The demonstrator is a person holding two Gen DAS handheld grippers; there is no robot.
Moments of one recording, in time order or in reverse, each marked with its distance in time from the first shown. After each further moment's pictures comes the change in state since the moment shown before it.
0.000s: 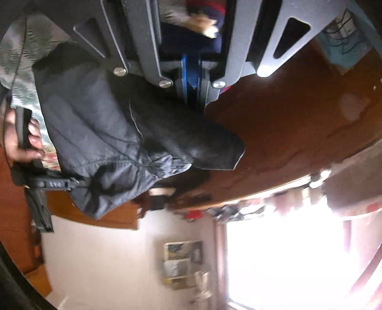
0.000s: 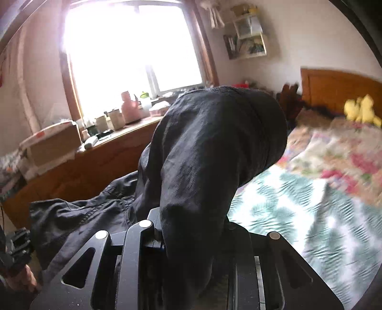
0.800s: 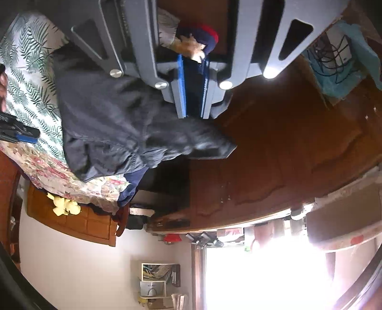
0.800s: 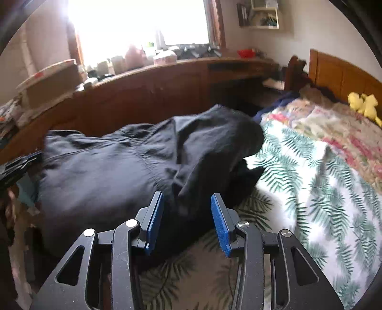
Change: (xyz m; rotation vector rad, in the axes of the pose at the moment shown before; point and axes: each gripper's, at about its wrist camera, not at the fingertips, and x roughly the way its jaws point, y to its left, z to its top) left arm -0.003 0.010 -0.020 -0.072 0.126 0.077; right arm -0.019 0.022 -0.103 -0.138 0.212 -0.071
